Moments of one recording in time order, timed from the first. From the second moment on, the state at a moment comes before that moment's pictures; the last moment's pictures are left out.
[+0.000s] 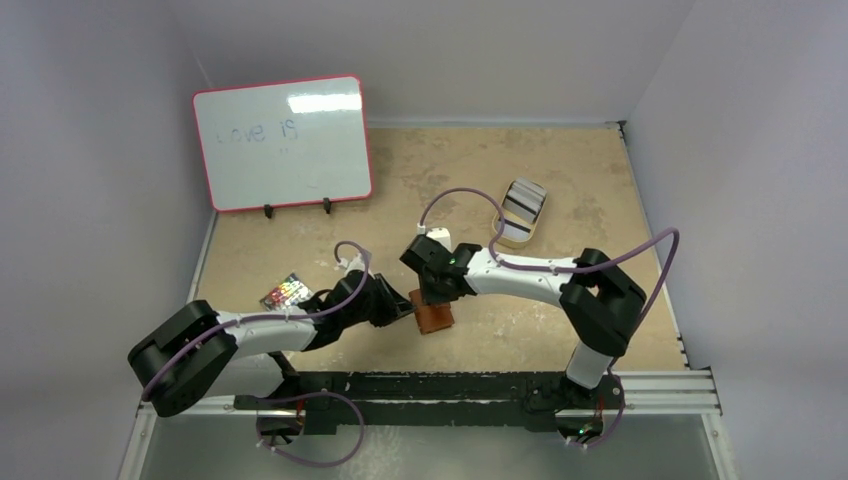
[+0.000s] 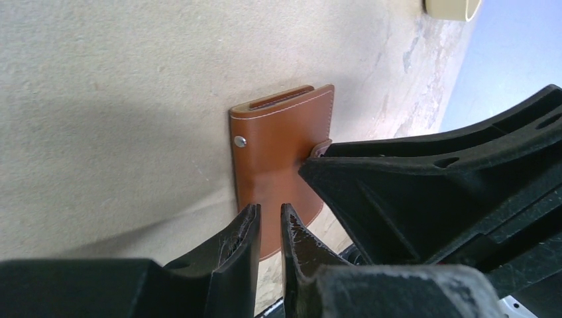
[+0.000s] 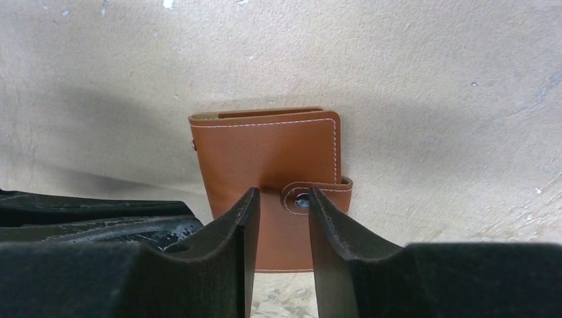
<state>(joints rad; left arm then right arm) -0.84 1.25 0.29 0.34 0.01 -1.31 1.00 1.72 1.11 -0.58 0.27 0.78</state>
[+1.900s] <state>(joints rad) -0.84 1.31 0.35 0.20 -0.06 -1.24 1.01 1.66 1.02 -0.48 0.19 0.76</state>
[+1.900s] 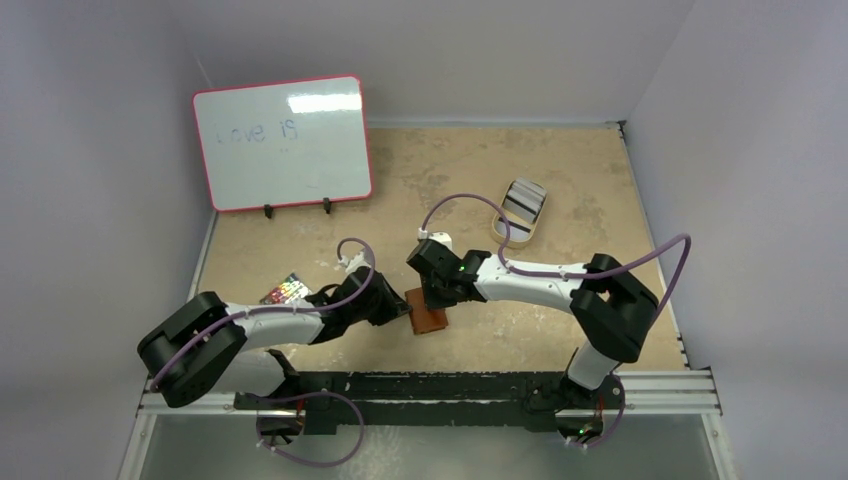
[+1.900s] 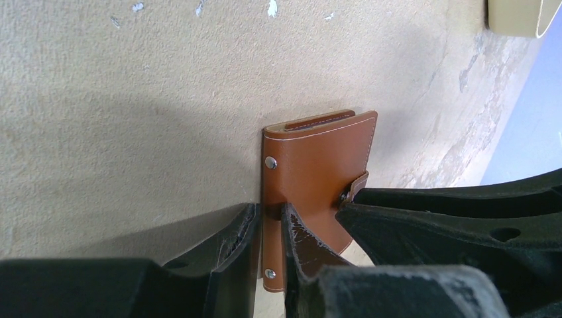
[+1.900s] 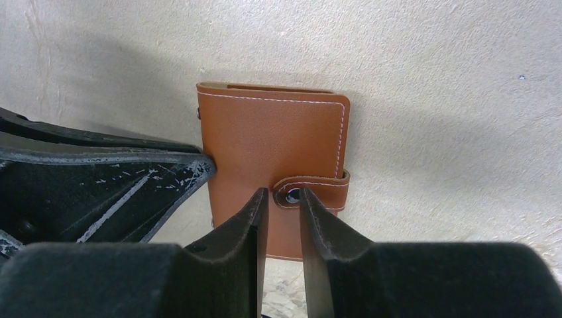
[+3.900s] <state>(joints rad) -0.84 1.32 0.36 0.21 -0.07 -1.22 0.95 1.75 1.12 -0.59 0.04 0.63</state>
